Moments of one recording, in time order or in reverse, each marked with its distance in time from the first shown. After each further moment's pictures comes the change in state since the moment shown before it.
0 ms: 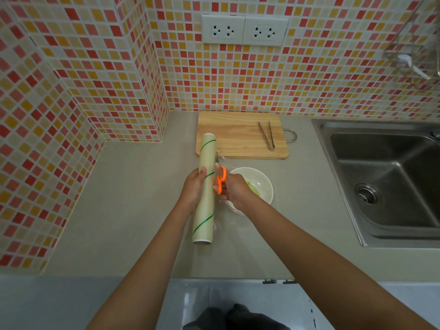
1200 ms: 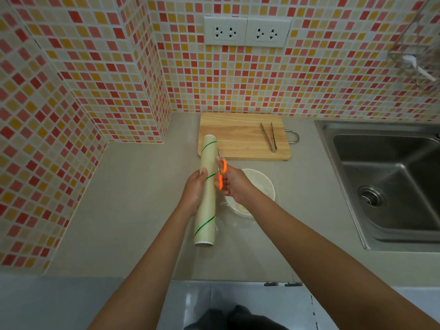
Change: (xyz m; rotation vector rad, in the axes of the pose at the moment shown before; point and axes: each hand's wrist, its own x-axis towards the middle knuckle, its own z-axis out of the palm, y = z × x) left_hand -0.003 0.001 0.000 -0.036 0.005 0.002; right_hand 0.010 -0.013 -0.002 0.059 -0.054 -0.027
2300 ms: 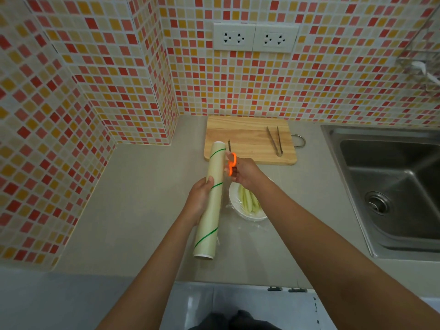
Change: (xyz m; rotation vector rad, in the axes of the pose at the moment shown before) left_hand -0.011 -0.011 -0.007 -0.055 -0.052 -0.006; right_hand 0.023 -0.029 -0.008 0.029 0.065 -0.050
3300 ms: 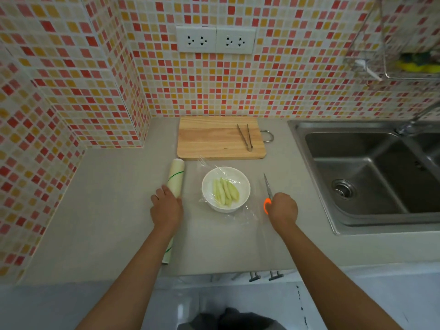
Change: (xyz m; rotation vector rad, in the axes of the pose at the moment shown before) left_hand 0.002 -0.050 -0.001 1.217 0.370 0.011; right_hand -0.065 0.095 -0.156 -1.168 0.712 -0.029
